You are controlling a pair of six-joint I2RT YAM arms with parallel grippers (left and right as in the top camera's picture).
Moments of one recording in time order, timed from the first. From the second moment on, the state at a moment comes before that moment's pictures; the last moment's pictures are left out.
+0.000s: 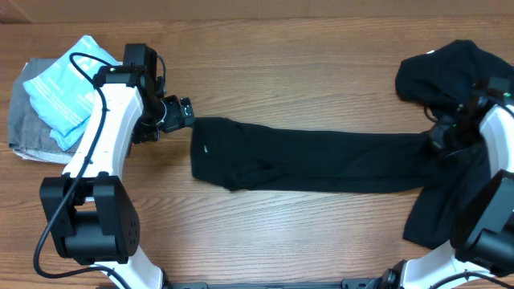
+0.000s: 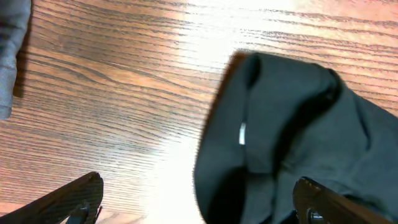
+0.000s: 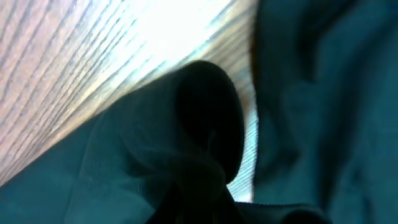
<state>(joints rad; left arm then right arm) 0.00 1.85 1.52 -1.12 0.11 -0.31 -0.42 1.81 1.38 -1.10 -0.04 0.32</state>
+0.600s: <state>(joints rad) 0.00 1.85 1.52 -1.12 0.11 -0.31 -0.20 1.81 1.57 -1.40 -0.21 0.33</state>
